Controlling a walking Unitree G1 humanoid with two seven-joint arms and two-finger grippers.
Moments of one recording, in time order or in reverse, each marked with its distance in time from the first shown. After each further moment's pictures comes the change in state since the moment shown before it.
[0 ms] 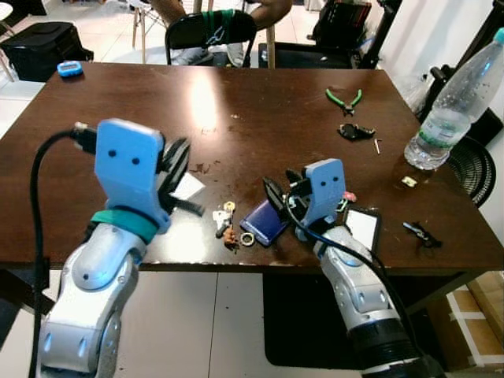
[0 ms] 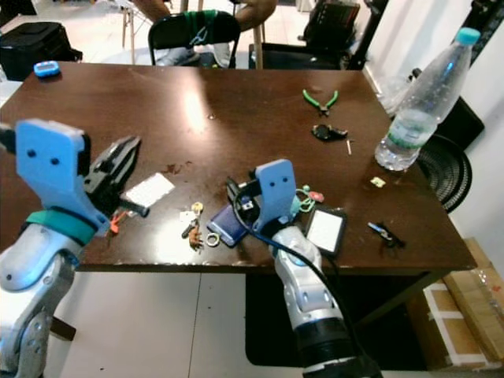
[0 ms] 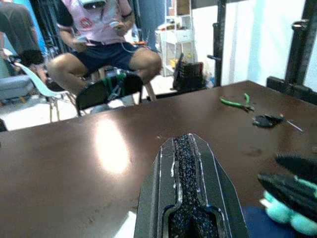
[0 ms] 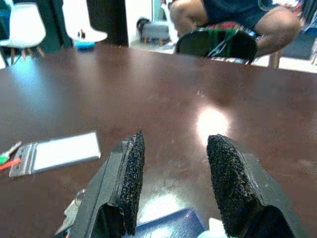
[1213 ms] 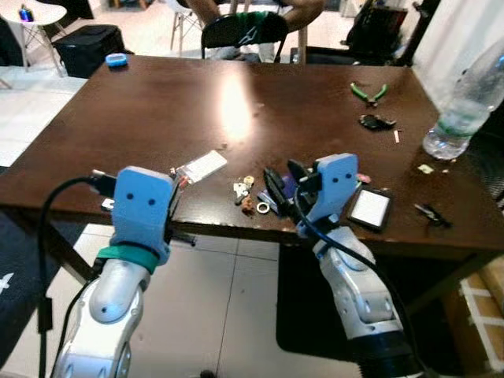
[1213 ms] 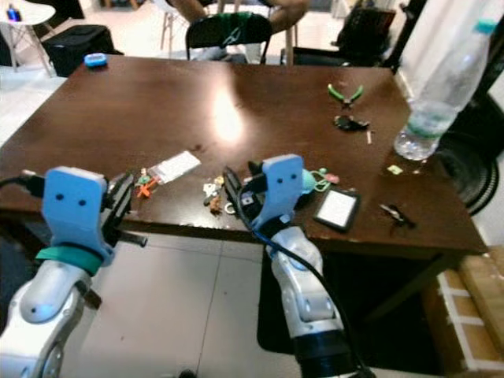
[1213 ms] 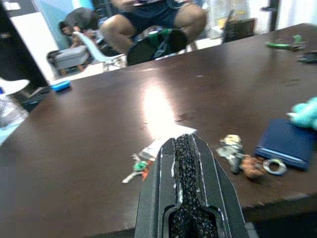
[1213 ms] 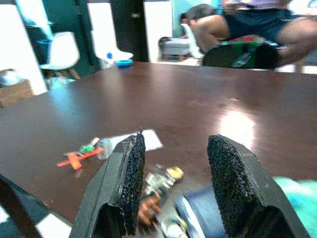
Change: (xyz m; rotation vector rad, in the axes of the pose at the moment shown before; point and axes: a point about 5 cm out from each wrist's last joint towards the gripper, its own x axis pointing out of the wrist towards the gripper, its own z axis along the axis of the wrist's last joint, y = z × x) left arm -0.018 0.006 -0.036 0.092 0.119 0.098; right arm -0.005 0.004 0.011 0.067 -0.047 -0.042
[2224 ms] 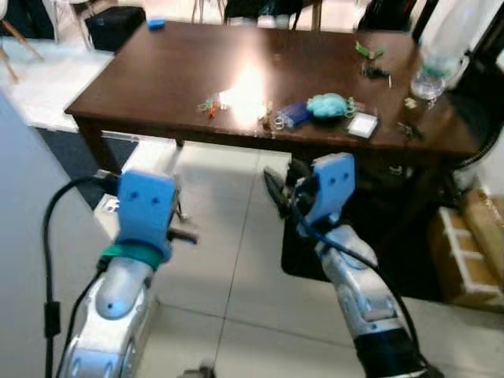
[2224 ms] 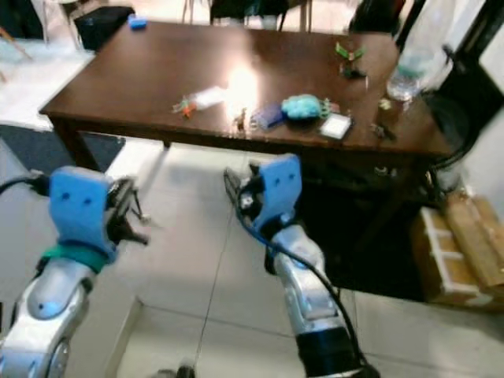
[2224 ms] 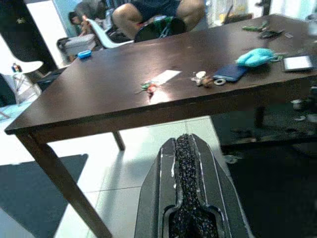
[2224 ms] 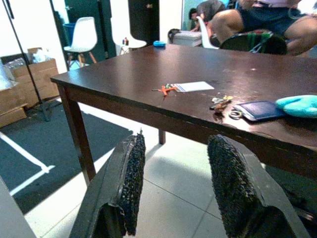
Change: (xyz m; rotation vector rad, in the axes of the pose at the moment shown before) left arm 0.004 -0.011 0.000 -0.020 0.000 -0.030; right arm -0.001 -0.003 0.002 -0.057 0.000 0.012
